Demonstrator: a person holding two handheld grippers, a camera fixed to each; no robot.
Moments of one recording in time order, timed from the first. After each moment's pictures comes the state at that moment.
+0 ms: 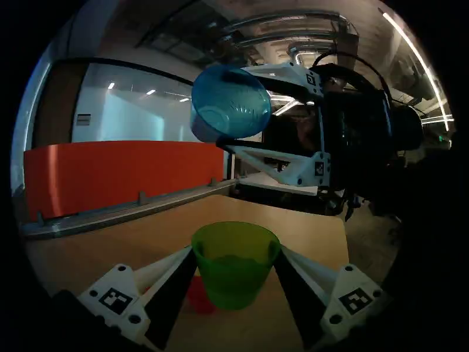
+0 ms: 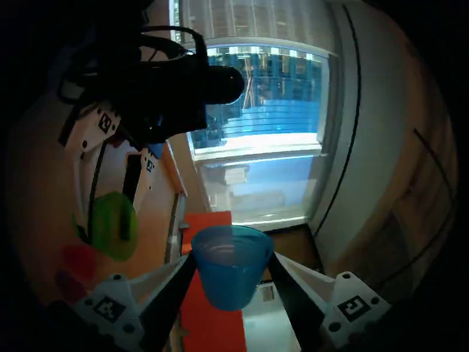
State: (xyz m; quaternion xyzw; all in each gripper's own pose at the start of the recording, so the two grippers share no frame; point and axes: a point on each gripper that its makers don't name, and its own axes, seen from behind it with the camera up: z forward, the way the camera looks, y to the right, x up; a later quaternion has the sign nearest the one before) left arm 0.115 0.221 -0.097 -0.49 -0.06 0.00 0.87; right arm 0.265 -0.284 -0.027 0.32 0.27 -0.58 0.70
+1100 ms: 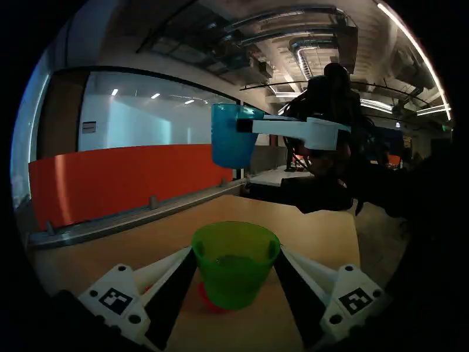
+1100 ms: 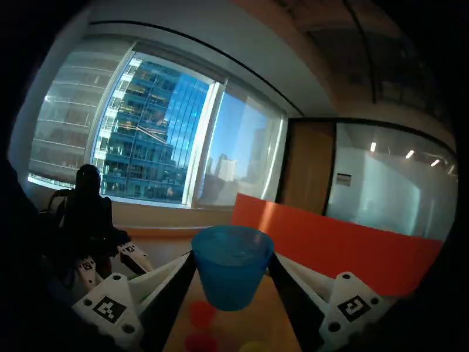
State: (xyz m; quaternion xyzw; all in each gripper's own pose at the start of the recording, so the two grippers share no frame) left arm 0.121 0.211 -0.086 -0.46 -0.05 0.03 0.88; right arm 0.245 -0.250 -0.032 0.41 0.03 -0.09 0.91
